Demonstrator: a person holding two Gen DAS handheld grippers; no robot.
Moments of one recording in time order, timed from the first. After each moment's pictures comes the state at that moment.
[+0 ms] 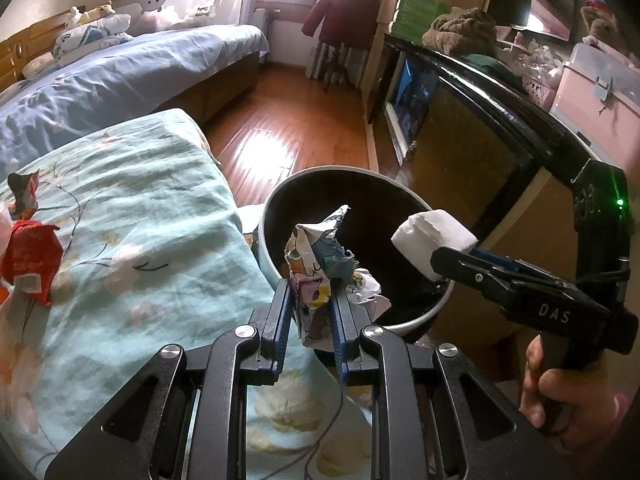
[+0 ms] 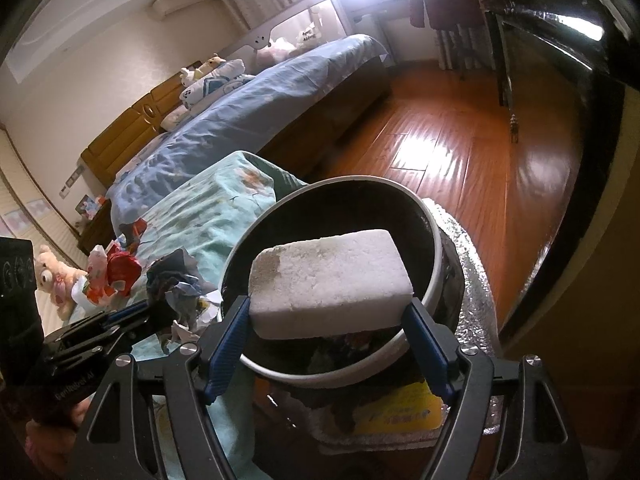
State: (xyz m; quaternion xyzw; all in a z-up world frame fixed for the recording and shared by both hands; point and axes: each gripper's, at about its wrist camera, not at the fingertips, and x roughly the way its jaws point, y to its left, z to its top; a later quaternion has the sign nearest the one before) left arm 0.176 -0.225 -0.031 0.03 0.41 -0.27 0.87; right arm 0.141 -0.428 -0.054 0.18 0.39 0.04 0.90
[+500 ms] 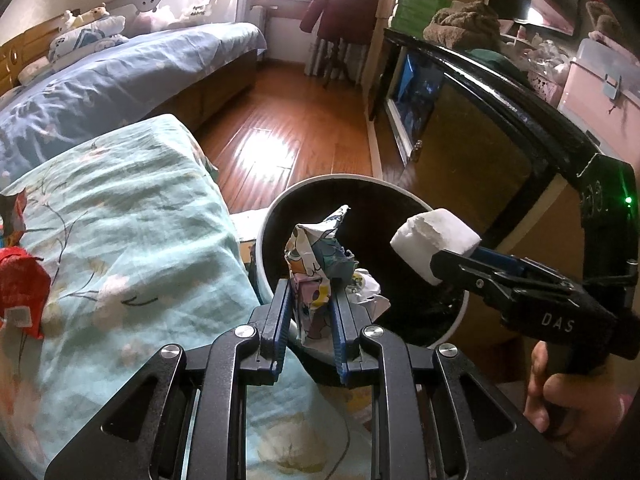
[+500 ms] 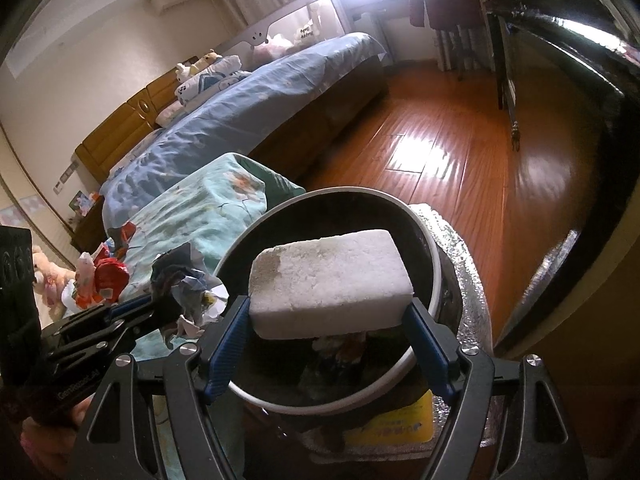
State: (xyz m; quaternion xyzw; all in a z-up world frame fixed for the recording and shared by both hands) left arm 0.197 -0.241 -0.033 0.04 0.42 -0.27 0.87; right arm 0.161 -0.433 -0.056 0.17 0.40 0.04 0.90
